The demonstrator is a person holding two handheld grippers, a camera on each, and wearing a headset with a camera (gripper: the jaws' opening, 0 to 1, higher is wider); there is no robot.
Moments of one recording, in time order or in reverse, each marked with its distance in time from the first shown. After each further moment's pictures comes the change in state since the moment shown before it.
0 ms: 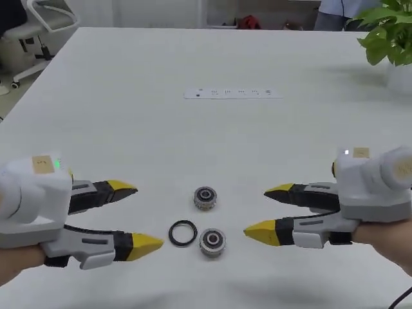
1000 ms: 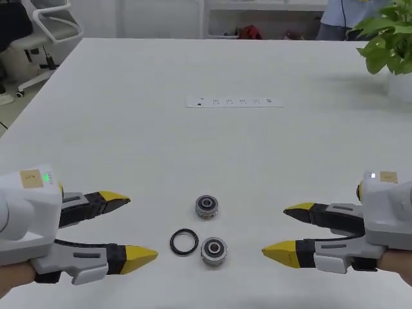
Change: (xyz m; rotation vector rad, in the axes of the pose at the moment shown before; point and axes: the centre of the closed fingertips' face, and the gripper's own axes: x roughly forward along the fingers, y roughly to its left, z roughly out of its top) left arm -0.009 -0.001 -0.001 -0.021 -0.009 0.030; right arm -0.020 -0.001 -0.013 0.036 -0.017 -0.040
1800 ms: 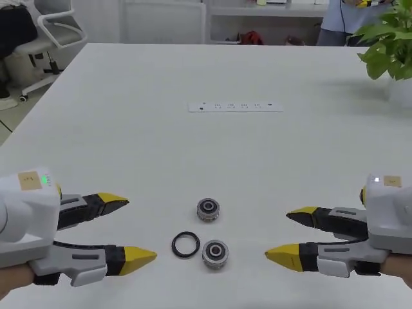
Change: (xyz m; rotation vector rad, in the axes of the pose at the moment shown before) left arm -0.006 0.001 0.001 -0.002 -0.008 0.018; right arm -0.003 0.000 0.000 0.005 -0.008 -0.007
